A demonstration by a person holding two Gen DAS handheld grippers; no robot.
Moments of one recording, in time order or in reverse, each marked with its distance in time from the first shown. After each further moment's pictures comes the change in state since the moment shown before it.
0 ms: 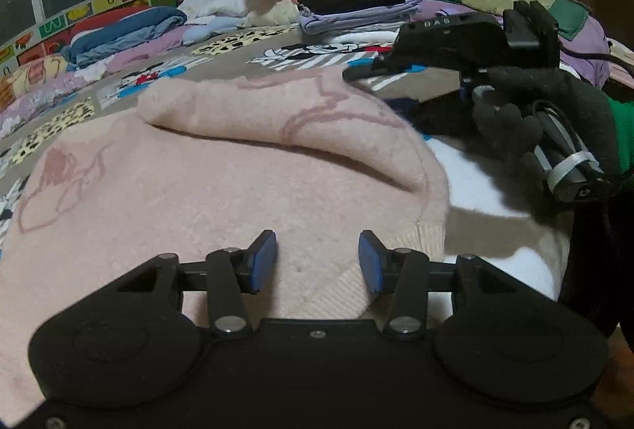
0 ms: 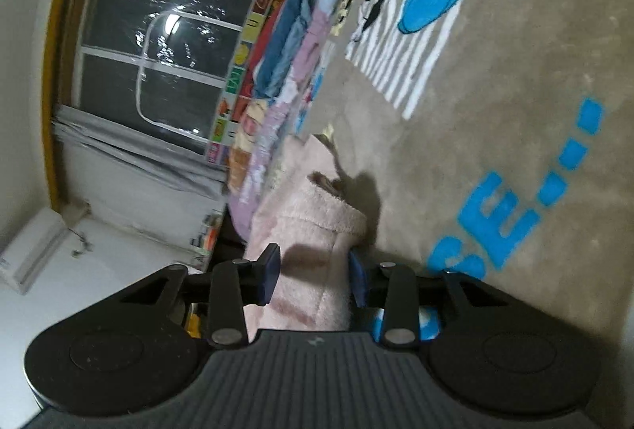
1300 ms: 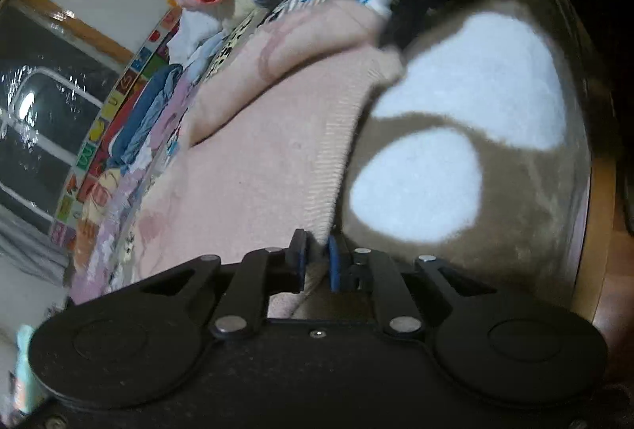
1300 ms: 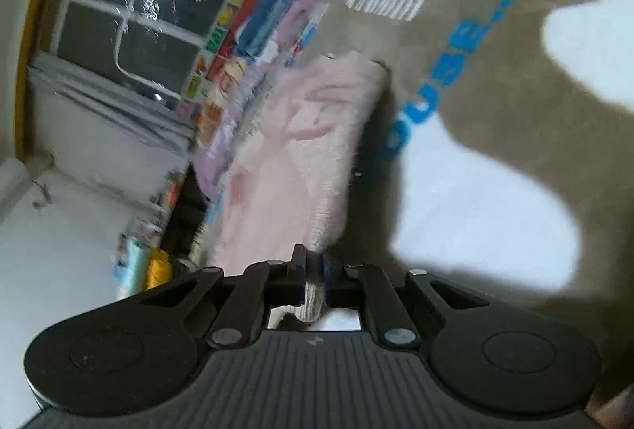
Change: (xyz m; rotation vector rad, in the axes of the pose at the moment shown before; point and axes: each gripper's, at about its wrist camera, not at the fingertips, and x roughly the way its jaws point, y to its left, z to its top) left arm -0.032 -0.049 -0.064 0.612 0.137 0.307; right arm -0.071 0.059 -0.123 -0.077 0.096 -0.223
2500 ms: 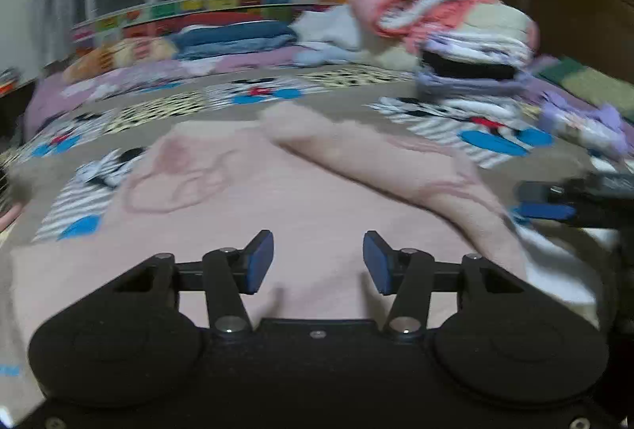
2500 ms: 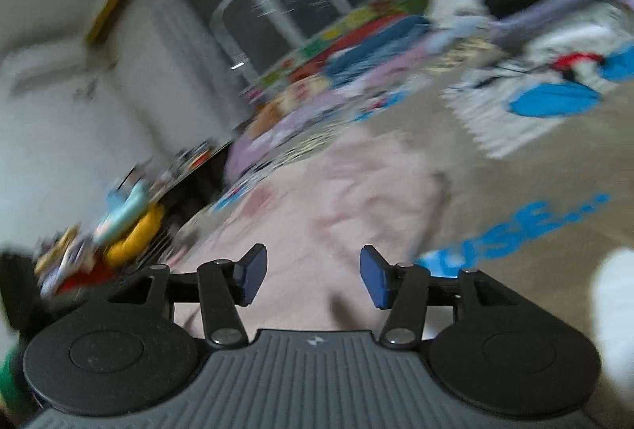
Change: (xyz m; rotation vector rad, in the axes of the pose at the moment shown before) left arm 0.029 0.119 0.008 -0.856 -0.126 -0.070; right arm -0.009 0.012 0.054 -0.467 -0.150 0.084
